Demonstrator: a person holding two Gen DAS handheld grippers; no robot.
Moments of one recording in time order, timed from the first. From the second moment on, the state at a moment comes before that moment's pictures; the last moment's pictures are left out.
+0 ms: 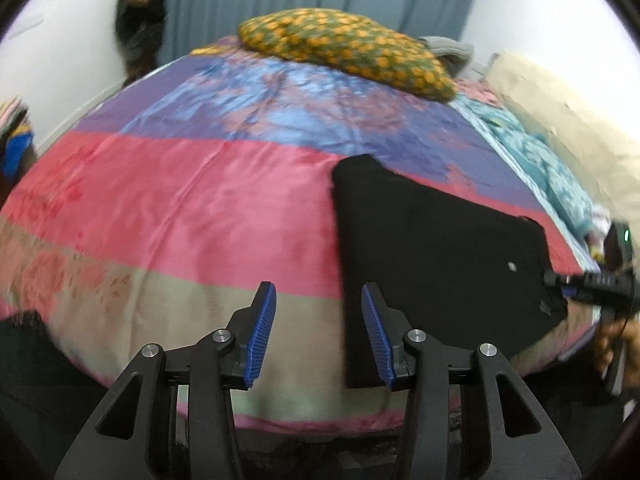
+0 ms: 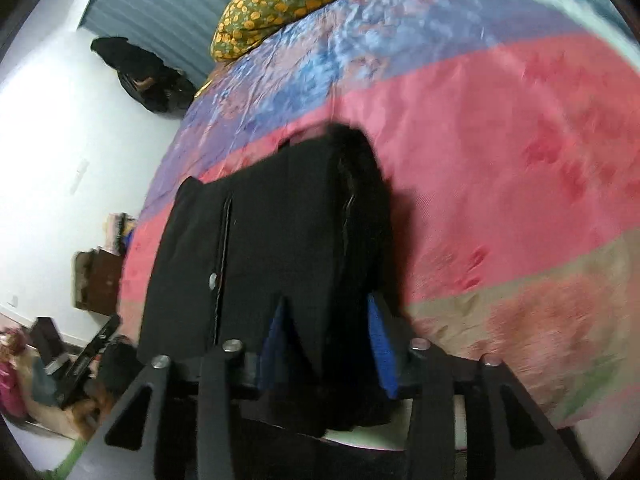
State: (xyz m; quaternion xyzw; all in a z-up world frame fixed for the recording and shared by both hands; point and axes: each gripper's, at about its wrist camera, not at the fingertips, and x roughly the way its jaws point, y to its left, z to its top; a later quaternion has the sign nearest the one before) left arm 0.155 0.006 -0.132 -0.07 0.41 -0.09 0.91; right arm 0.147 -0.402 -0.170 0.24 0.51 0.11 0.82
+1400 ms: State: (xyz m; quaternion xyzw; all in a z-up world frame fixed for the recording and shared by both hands) left arm 0.175 -0.091 -0.174 0.08 0.49 -0.14 0.86; right arm 0.086 -0.352 -0.170 0.22 0.50 0.06 0.84
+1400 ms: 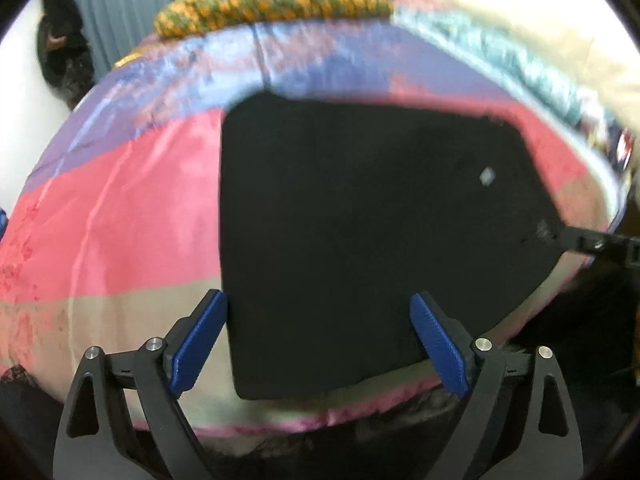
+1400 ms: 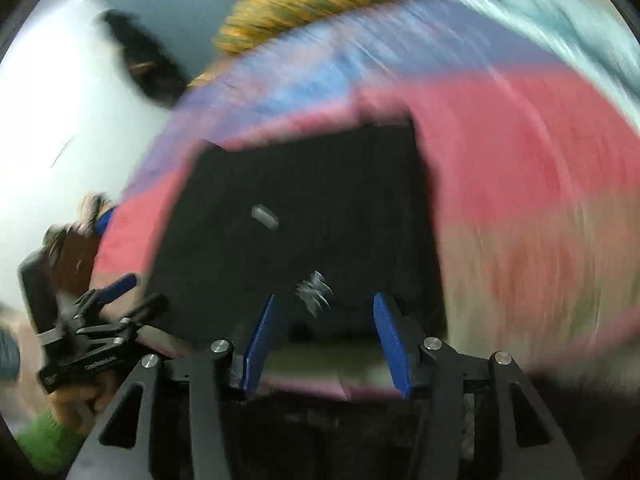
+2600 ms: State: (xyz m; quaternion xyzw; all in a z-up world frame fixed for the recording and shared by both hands) left arm 0.150 -0.014 -0.149 0.02 0.46 -0.04 0.89; right arm 0.033 -0.368 -0.127 0.22 0.33 -0.02 0.92
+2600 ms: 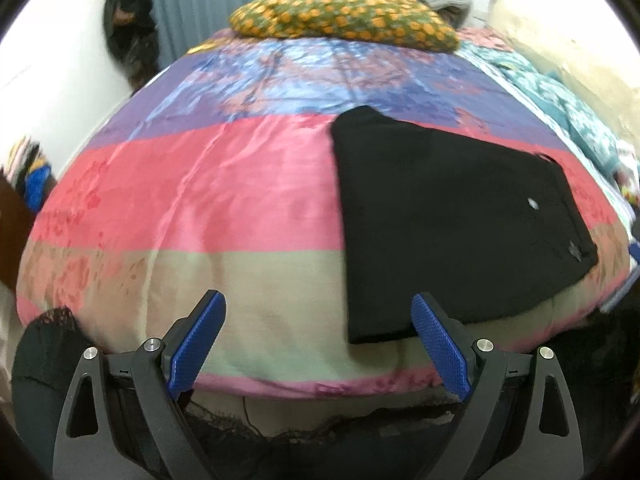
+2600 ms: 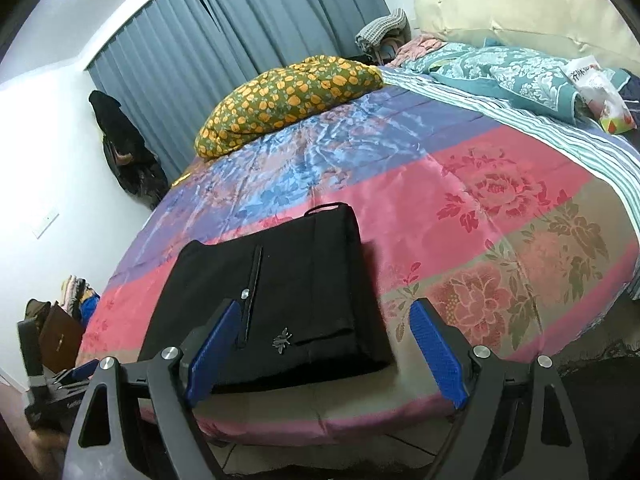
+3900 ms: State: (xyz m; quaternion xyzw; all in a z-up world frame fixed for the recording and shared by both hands) left arm 0.375 -0.053 -0.074 -0.14 0.44 -0.26 0.85; right arm 0.306 -0.403 -0.109 0.30 0.40 0.31 0.81
